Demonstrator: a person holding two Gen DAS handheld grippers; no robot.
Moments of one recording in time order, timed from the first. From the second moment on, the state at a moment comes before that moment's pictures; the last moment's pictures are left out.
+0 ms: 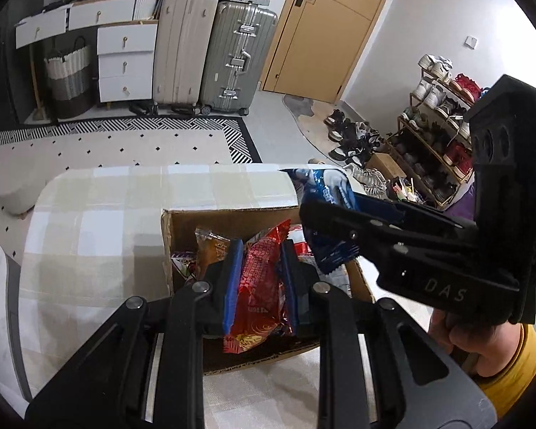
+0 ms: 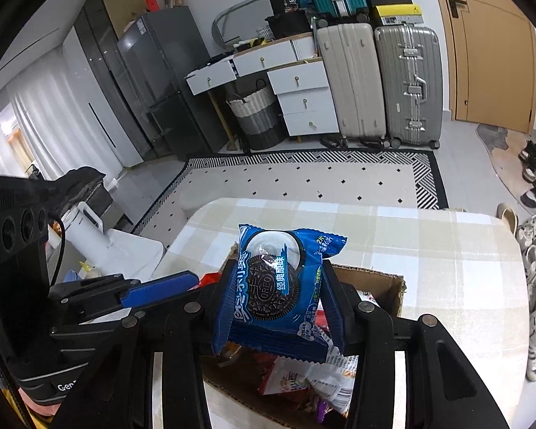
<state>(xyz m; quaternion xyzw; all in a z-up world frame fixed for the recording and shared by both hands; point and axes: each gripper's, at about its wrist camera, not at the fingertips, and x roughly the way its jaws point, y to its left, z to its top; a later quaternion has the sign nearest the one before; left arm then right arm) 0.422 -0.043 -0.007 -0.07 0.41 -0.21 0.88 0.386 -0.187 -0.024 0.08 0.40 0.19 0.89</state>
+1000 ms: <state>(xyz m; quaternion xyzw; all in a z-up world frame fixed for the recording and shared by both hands) 0.412 -0.016 -0.002 -0.07 0.40 -0.17 0.90 0.409 -0.162 -0.061 0.06 0.46 0.21 0.86</state>
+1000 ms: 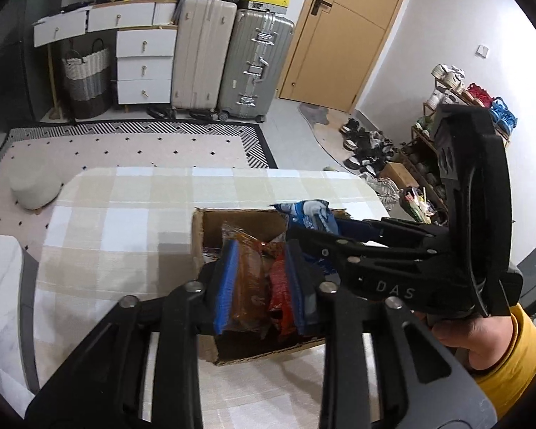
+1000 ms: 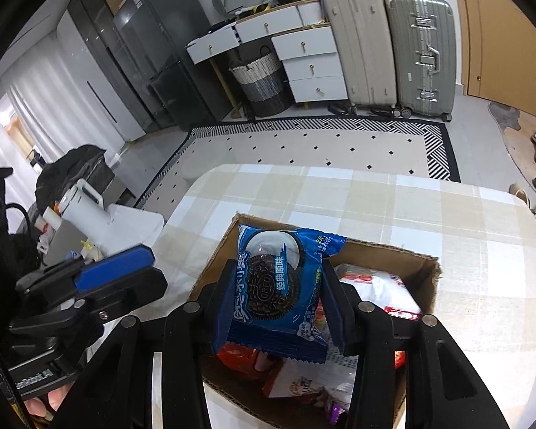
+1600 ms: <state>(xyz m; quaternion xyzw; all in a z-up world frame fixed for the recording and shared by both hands) 0.367 0.001 0.022 -0.09 0.37 -0.11 0.92 0.344 -0.198 -0.012 0.09 0.38 0.18 0.90</state>
